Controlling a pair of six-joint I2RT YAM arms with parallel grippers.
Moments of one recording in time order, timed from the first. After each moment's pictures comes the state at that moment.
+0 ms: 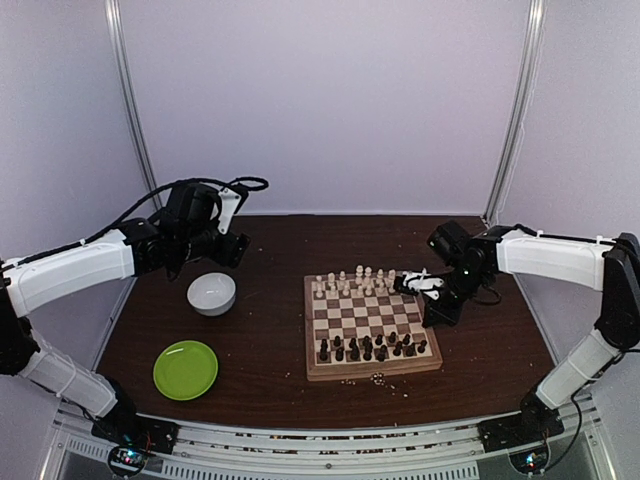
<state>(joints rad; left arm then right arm) -0.68 1.36 1.09 -0.30 -0.38 0.10 0.54 1.53 1.04 -0.81 -0.15 -0.53</state>
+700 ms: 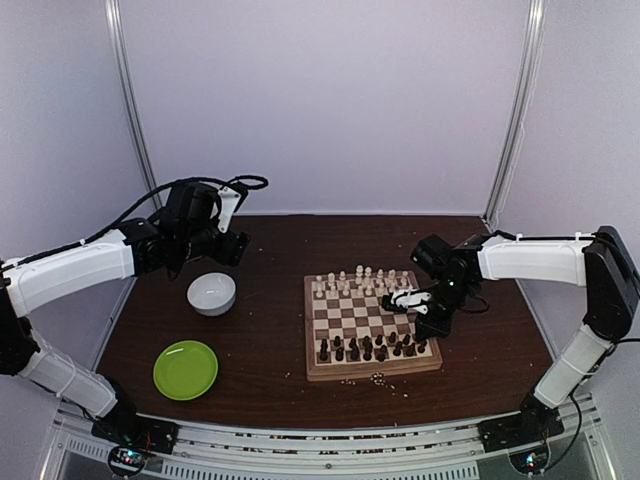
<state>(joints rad) -0.68 1.36 1.09 -0.29 -0.39 0.10 0.62 1.61 1.04 -0.82 -0.14 -0.54</state>
